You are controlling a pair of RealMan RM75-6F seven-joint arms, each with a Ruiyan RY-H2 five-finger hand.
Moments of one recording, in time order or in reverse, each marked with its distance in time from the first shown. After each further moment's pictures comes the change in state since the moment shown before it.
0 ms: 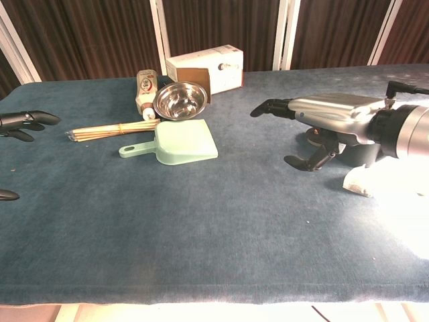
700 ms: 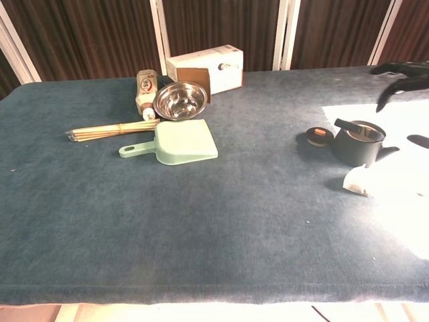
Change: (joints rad) left arm 0.314 -0.033 0.122 0.155 0.159 0.554 0.282; right arm -0.207 0.255 -0.186 0.112 -0.314 0.336 0.329
